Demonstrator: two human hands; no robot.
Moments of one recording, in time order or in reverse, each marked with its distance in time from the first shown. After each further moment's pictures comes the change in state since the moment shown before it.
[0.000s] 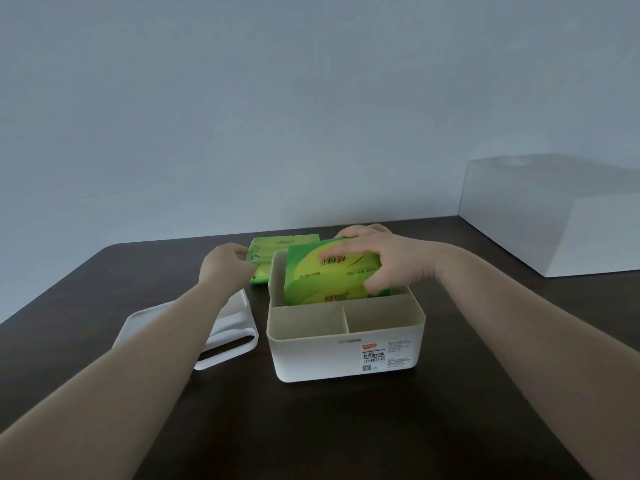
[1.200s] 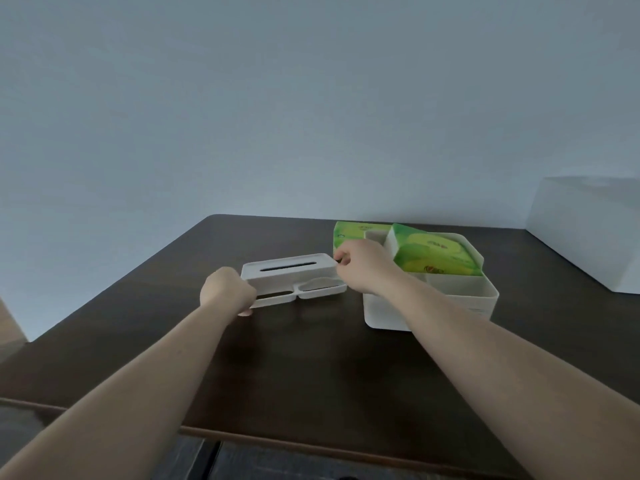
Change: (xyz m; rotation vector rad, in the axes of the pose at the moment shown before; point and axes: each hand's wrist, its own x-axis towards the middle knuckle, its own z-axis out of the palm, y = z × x) left_hand -0.109 -0.101 -0.112 0.198 0.003 -0.341; right_hand 0.052 -0.144 0.094 0.024 0.359 0.177
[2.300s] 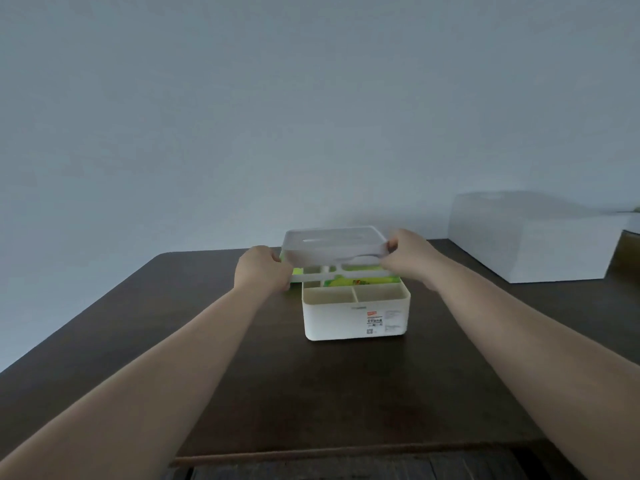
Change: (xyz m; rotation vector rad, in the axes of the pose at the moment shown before) left_hand -0.073 0.129 0.003 -0.275 0.013 0.408; right_hand -0.064 0.093 -0.119 0.126 0.205 0.318
